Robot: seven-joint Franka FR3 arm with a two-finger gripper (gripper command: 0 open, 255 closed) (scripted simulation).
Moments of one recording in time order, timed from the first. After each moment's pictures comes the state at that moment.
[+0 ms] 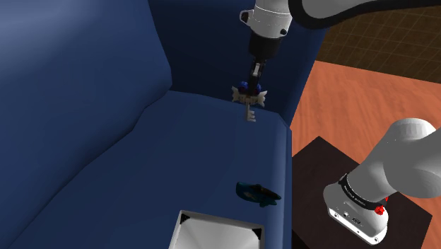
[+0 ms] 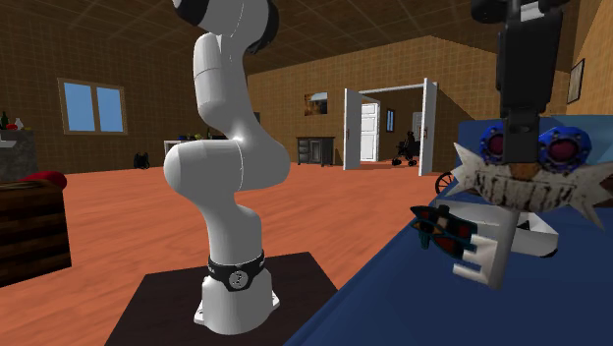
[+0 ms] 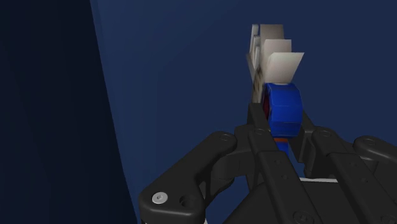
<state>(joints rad) 0.28 -0.36 0.19 -2.16 0.09 1.85 -0.19</state>
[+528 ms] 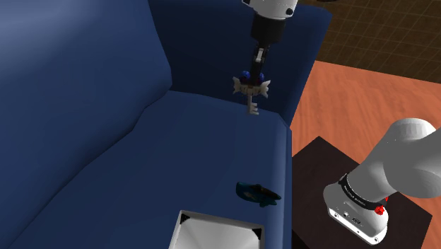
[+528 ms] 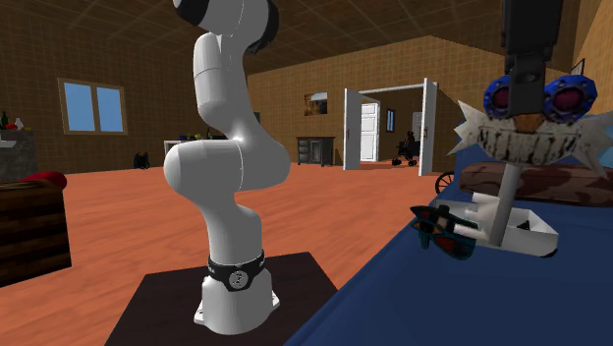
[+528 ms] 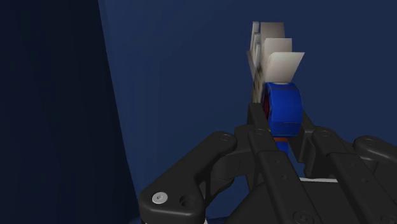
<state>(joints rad) 0.28 -0.36 0.19 -2.06 0.09 1.75 -0.18</state>
